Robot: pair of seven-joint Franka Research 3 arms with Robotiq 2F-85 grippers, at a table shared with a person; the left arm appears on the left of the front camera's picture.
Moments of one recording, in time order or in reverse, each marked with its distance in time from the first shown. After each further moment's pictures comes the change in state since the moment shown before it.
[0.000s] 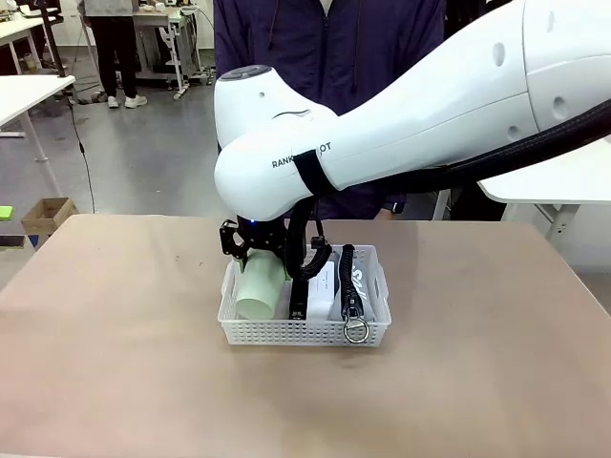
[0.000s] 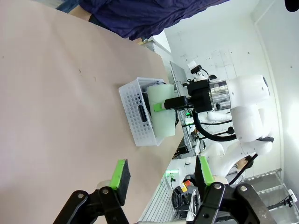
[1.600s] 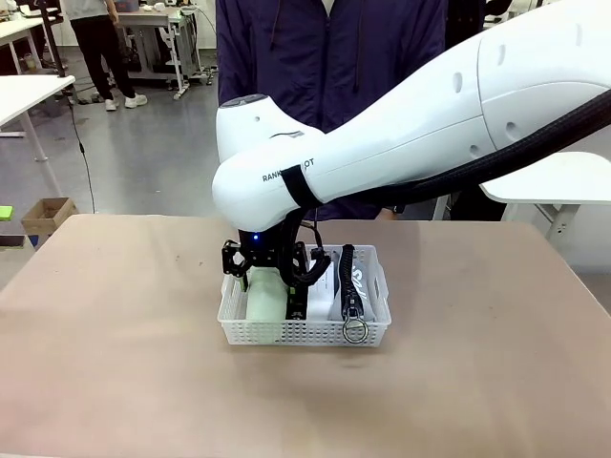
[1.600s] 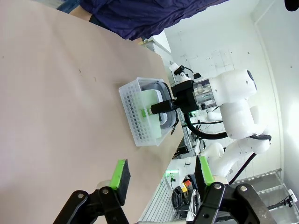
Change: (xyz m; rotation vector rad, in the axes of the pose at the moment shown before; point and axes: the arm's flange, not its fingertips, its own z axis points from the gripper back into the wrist) left arm 0.000 0.000 0.000 0.000 0.000 0.000; right arm 0.009 0.007 -0.041 -0.044 0.080 0.089
